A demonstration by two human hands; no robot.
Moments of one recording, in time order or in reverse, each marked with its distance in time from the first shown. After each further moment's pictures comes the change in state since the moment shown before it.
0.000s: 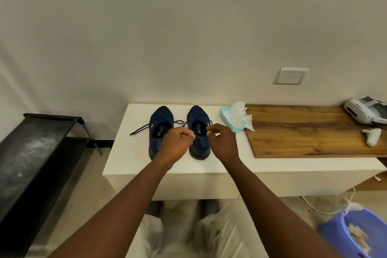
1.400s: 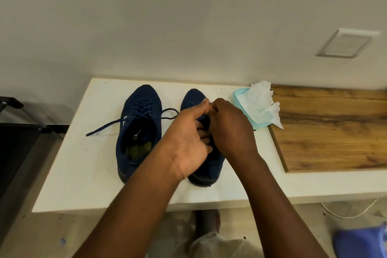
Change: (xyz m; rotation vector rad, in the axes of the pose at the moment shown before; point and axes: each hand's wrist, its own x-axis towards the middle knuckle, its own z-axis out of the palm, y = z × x) left_hand 0.126 -0.004 0.045 -1.006 -0.284 -0.598; right_hand 0.125 0.025 0.067 -0.494 -0.033 -0.168
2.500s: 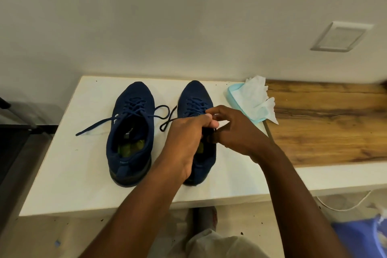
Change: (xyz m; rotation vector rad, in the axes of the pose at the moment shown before) left_hand 0.015 -0.022 -0.005 0.451 0.214 0.299; right_hand 0.005 0.050 -0.008 0.458 -0.473 0.064
